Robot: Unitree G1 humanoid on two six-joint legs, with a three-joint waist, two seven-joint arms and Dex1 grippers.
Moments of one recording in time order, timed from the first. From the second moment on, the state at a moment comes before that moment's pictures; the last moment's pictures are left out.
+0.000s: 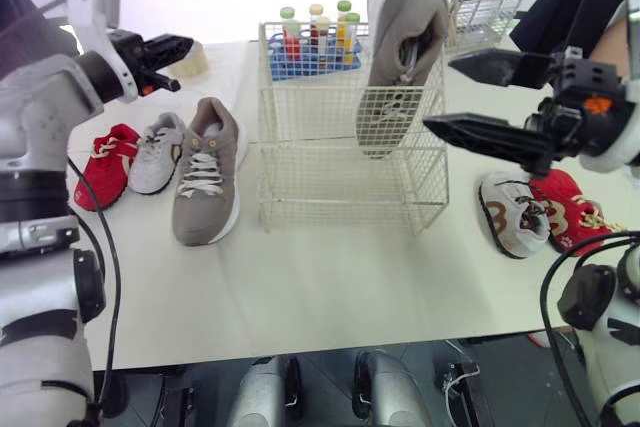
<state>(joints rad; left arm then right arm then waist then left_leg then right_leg) -1.07 0.78 0.13 0.48 -0.48 0.72 -0.67 -0.93 -0.73 -0.53 -0.60 0.75 1.47 1.00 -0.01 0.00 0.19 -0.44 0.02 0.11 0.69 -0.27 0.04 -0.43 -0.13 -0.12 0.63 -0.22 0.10</state>
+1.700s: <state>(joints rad) -1.29 0.60 0.13 1.15 -0.13 0.56 -0.67 -0.84 -0.82 -0.28 -0.47 0.97 1.06 0.72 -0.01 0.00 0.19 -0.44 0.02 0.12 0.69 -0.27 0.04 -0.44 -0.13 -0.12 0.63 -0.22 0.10</state>
